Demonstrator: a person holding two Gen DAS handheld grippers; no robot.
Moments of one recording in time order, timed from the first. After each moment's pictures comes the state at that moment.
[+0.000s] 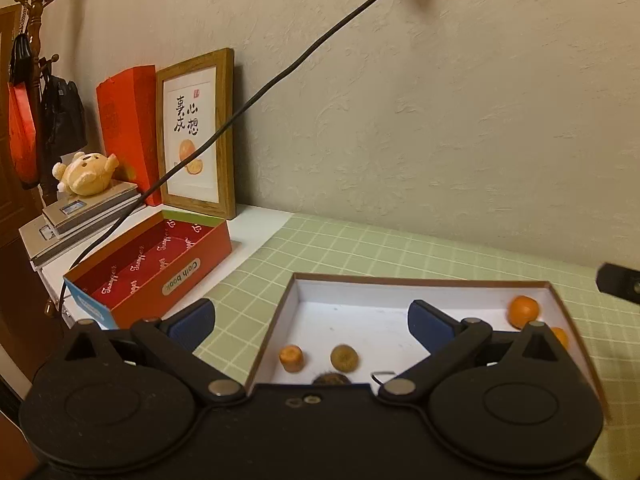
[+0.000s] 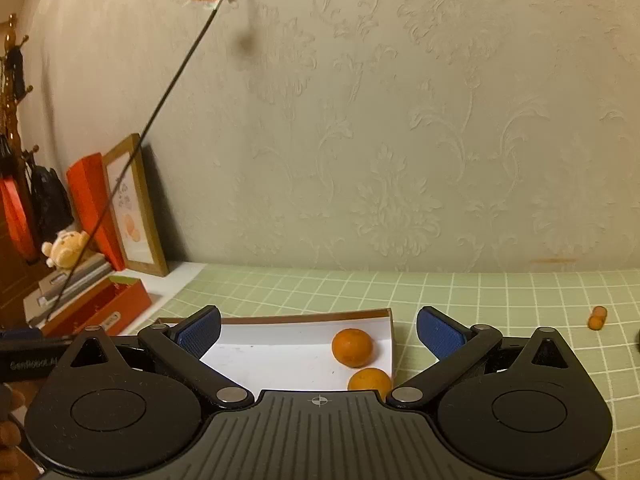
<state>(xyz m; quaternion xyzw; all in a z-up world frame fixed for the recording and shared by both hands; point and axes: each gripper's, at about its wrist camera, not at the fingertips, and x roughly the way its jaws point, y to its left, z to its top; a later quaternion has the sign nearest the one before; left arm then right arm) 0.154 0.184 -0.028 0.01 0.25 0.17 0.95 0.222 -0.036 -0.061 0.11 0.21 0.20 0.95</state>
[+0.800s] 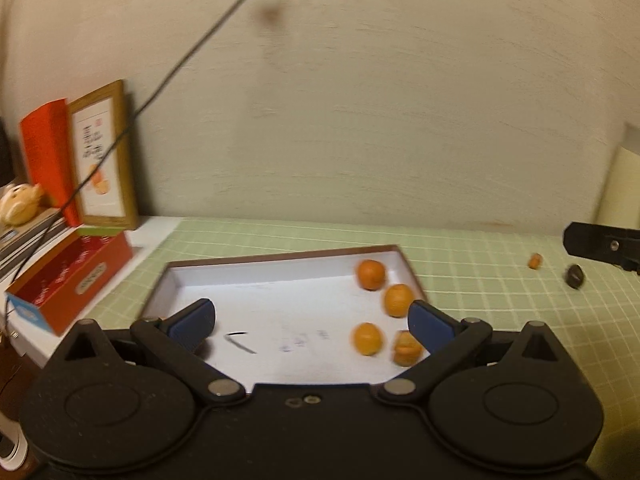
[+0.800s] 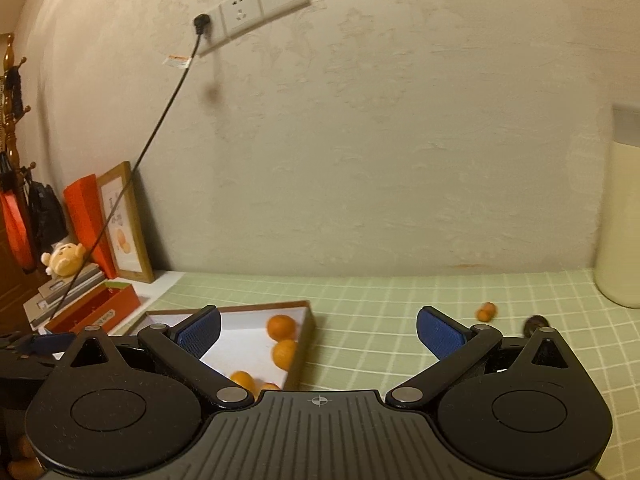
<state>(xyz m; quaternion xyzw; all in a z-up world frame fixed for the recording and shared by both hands) 0.118 0.067 -0.033 0.04 0.25 0.04 0.97 0.136 -0.145 -0.042 0.11 0.19 0.17 0.96</state>
